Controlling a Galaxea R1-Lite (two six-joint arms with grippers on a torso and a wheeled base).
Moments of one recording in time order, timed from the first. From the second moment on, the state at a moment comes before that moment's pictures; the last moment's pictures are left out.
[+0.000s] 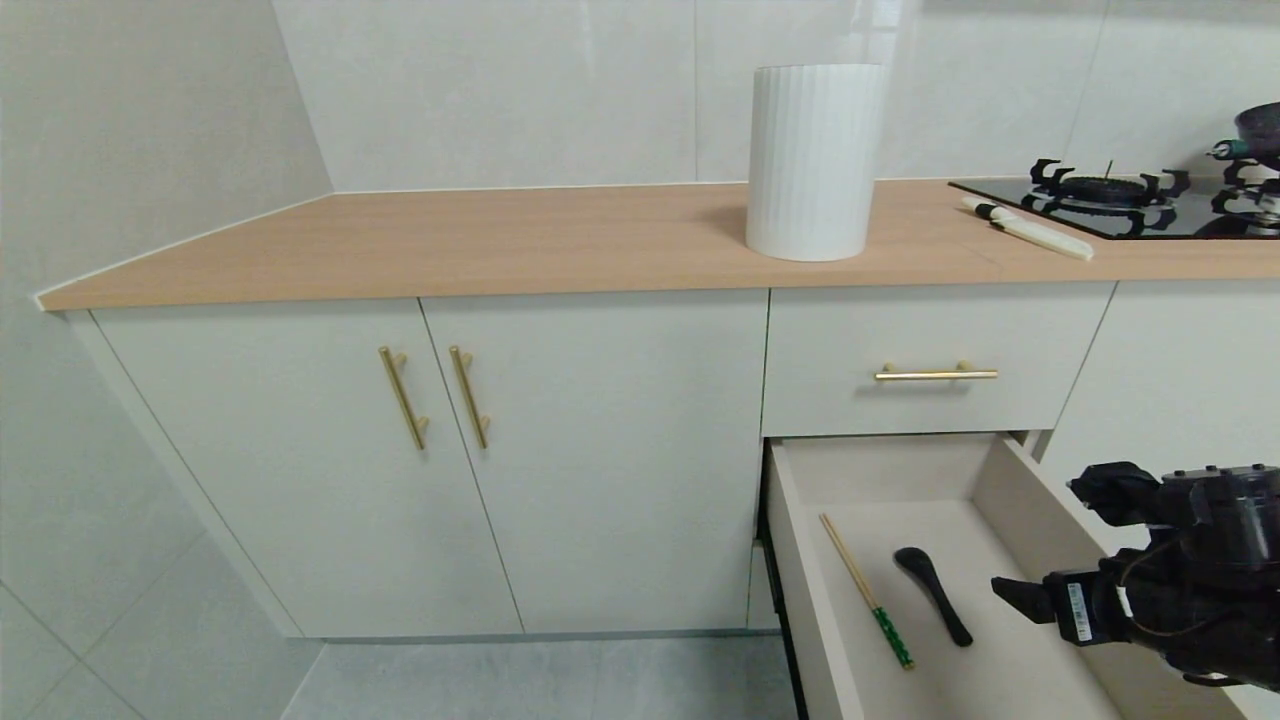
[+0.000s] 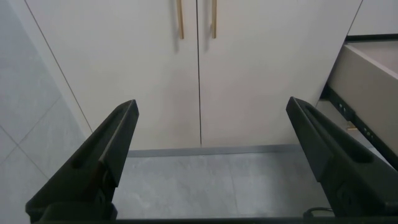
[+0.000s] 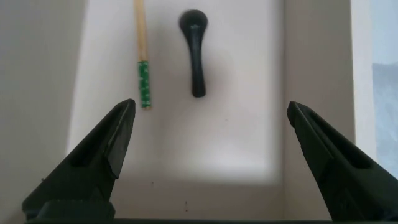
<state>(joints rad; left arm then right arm) 0.00 0.00 0.00 0.00 -0.02 0.01 0.16 1.65 -0.33 -0.64 -0.10 0.01</state>
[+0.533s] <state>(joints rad) 0.00 0.00 0.00 0.00 -0.02 0.01 0.20 1.47 -0.34 -0.45 -0.10 0.01</state>
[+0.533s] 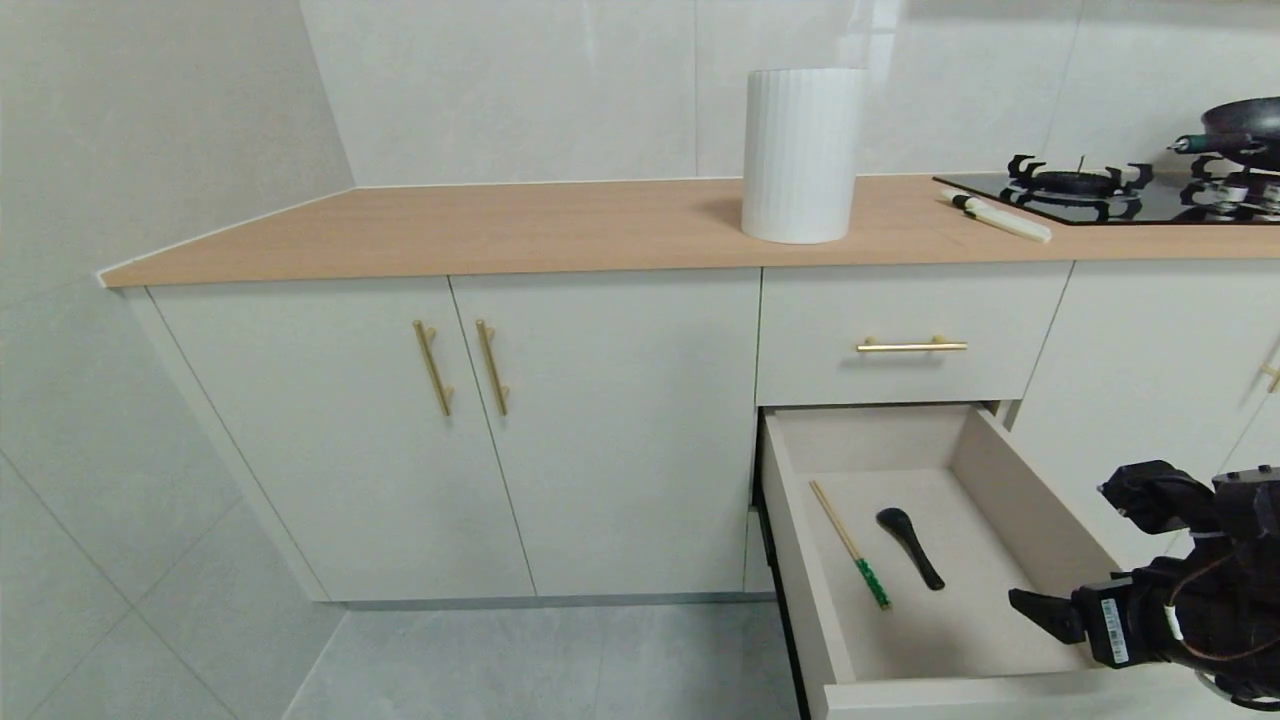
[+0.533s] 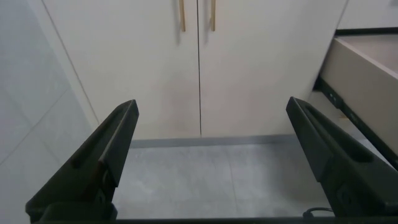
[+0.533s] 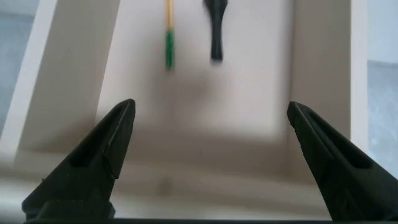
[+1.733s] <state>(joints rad) 0.00 0.00 0.00 0.00 -0.02 0.01 0.32 1.44 -0.54 0.10 -0.09 0.14</state>
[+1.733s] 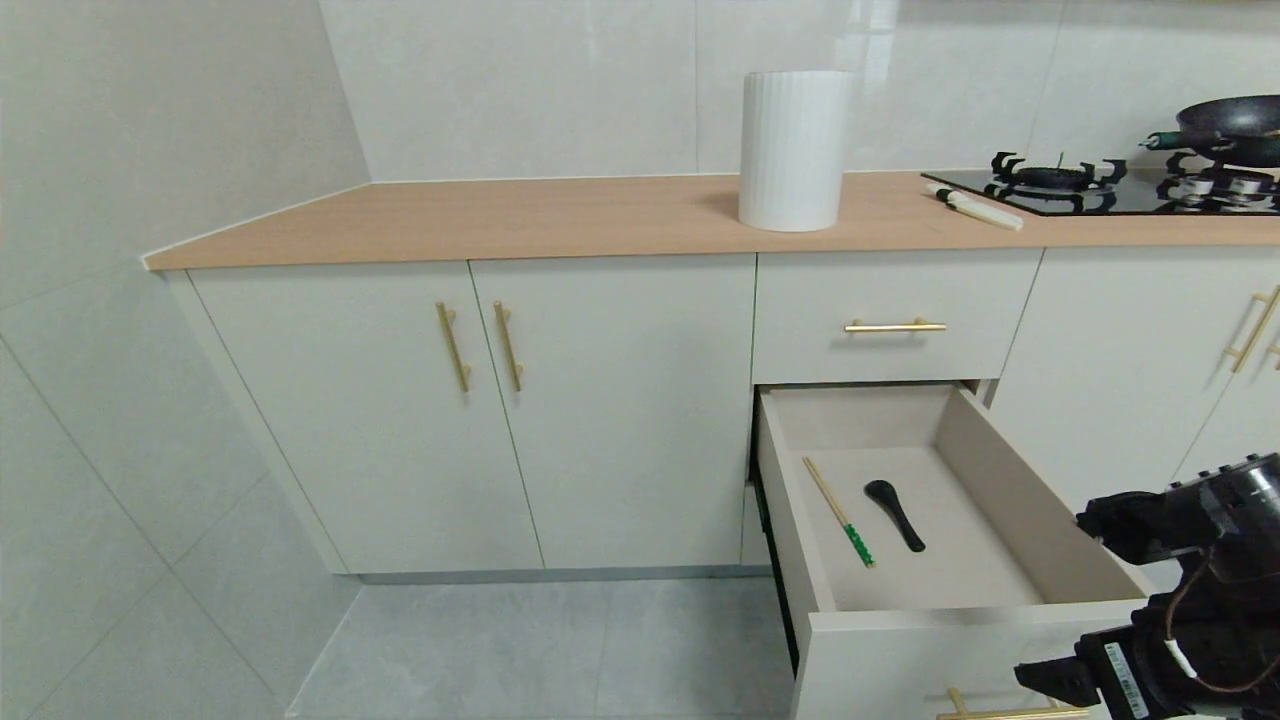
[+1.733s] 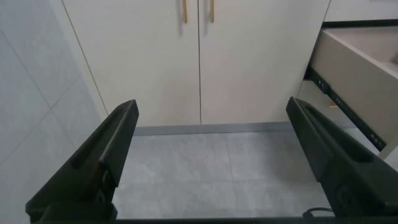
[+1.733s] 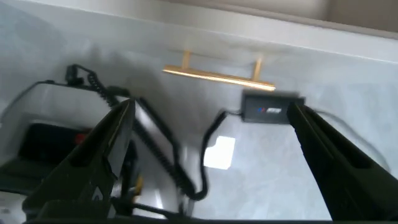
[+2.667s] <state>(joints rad) 0.00 0.00 0.00 0.00 -0.02 0.01 0.31 1.69 -0.52 -0.10 -0.14 0.20</state>
